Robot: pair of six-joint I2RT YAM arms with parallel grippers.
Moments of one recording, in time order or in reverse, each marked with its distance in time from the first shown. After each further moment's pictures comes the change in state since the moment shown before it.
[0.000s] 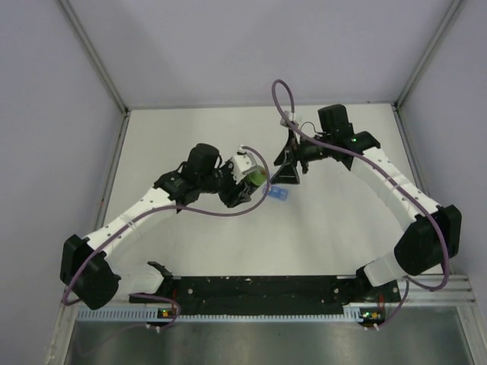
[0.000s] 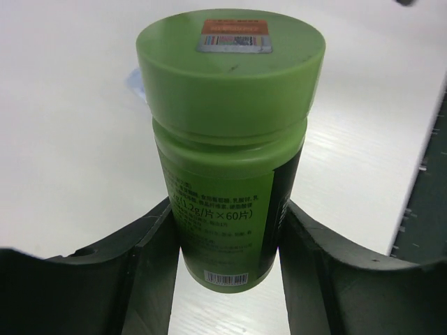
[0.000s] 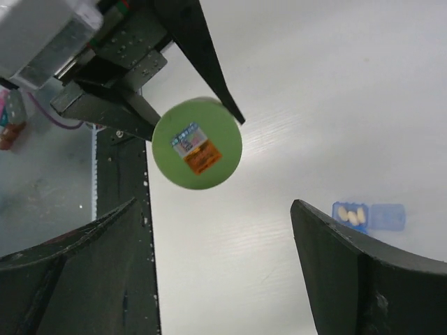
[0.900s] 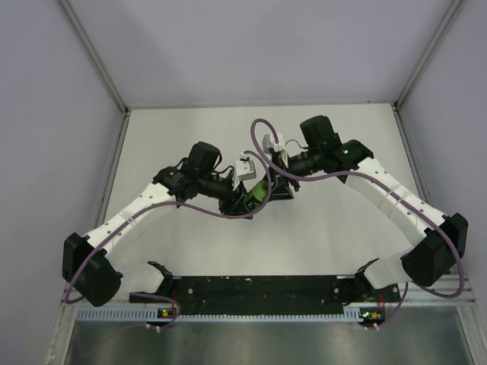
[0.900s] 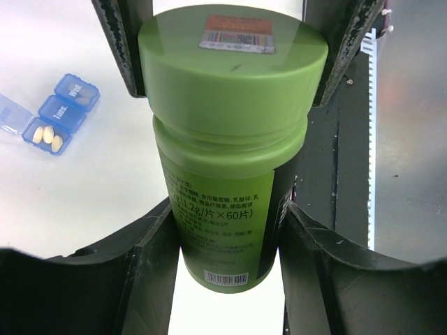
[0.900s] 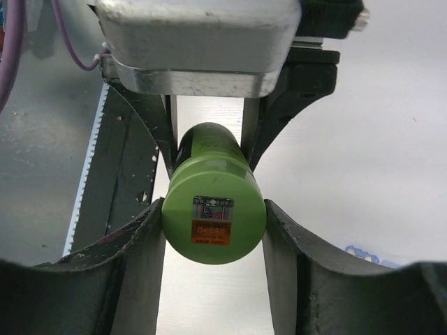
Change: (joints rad) left arm 0.014 0.025 0.091 -0.233 0.463 0.048; right arm 0.195 -0.124 0.001 -0.113 0.034 -0.319
